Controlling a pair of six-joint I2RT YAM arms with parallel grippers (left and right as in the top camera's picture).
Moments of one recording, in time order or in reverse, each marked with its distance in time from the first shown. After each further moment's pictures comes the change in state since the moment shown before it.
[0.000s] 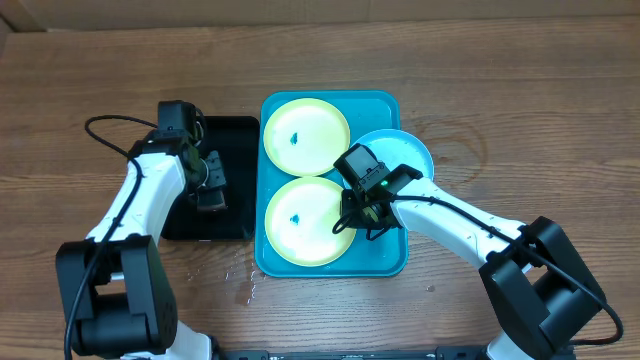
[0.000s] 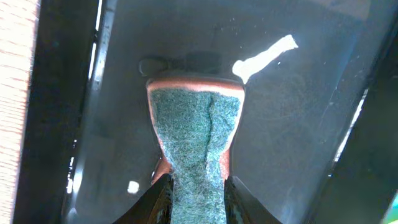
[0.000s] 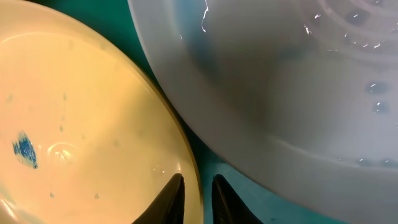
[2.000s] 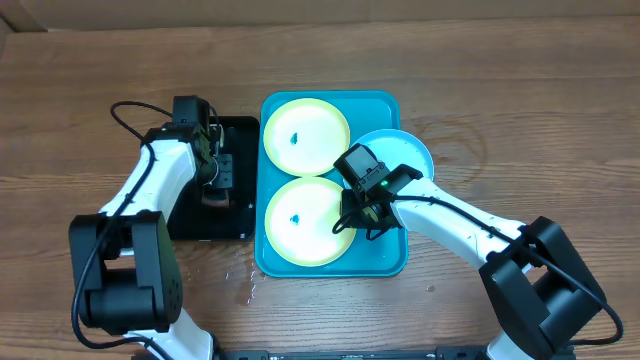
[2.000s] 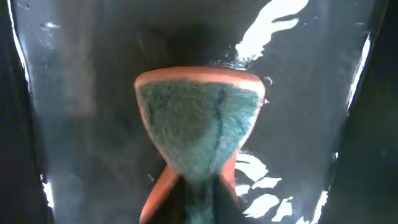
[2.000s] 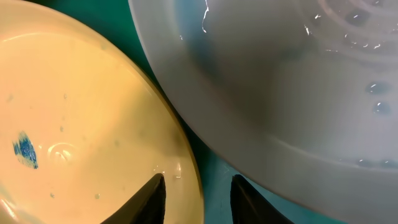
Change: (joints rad) left arm -0.039 0.105 0.073 -0.057 0.006 0.185; right arm 0.000 0.000 0.000 0.001 0.000 0.000
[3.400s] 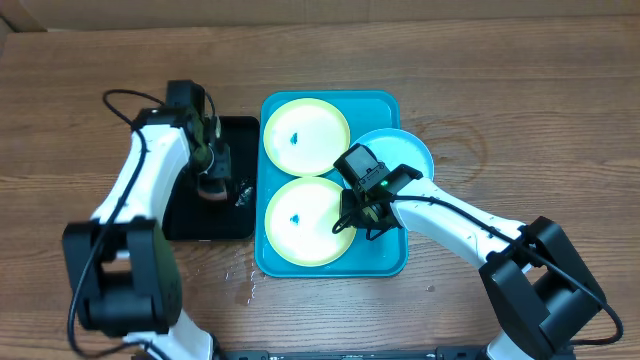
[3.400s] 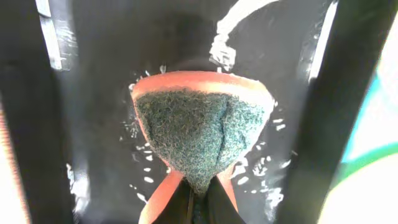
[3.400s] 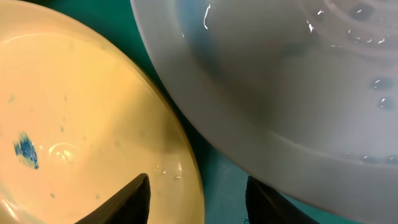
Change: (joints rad) left arm 0.001 -0.018 0.149 -0.203 0.027 -0.032; right arm 0.000 0.000 0.000 0.002 -0.001 0.003
